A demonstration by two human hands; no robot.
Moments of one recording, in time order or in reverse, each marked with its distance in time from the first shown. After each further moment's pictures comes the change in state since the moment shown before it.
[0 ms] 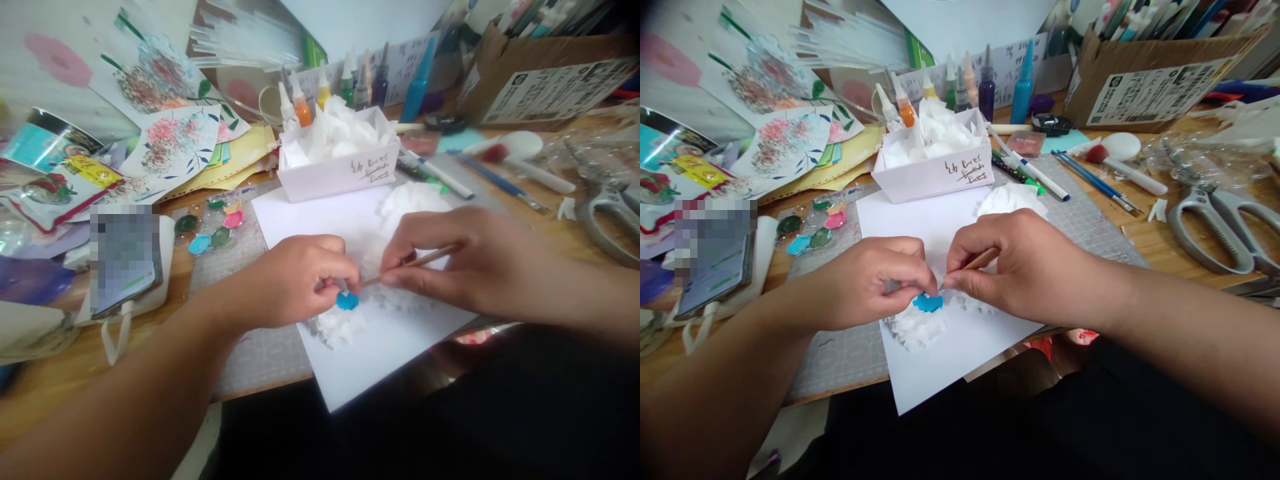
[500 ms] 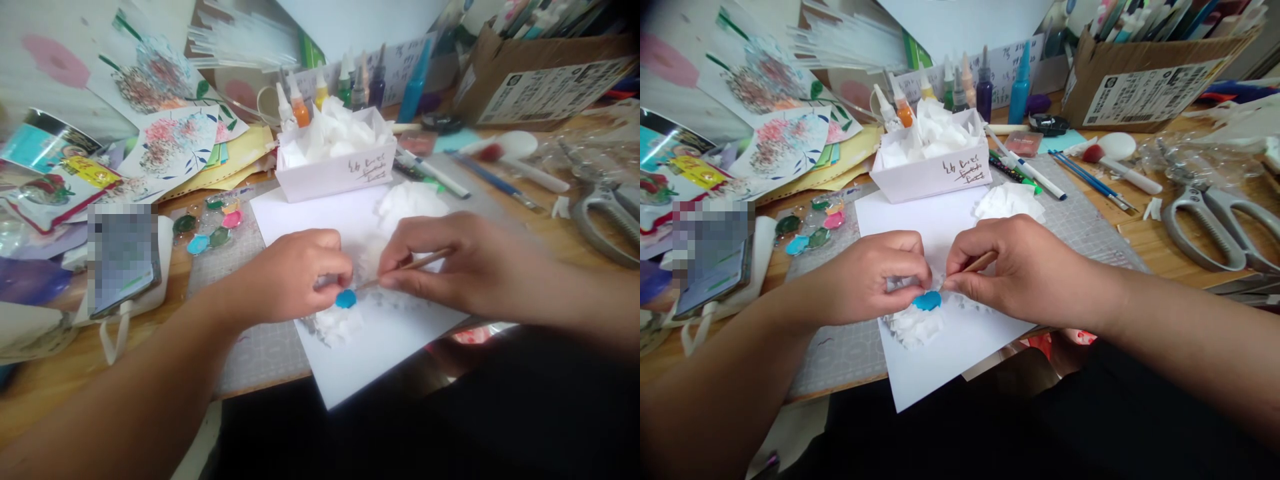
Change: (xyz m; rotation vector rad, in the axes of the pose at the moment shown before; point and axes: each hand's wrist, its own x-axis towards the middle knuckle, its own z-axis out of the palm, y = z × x) left_hand 0.002 -0.001 0.002 0.108 0.031 0.001; right_hand -0.002 0.002 0.003 0.046 -0.022 0.040
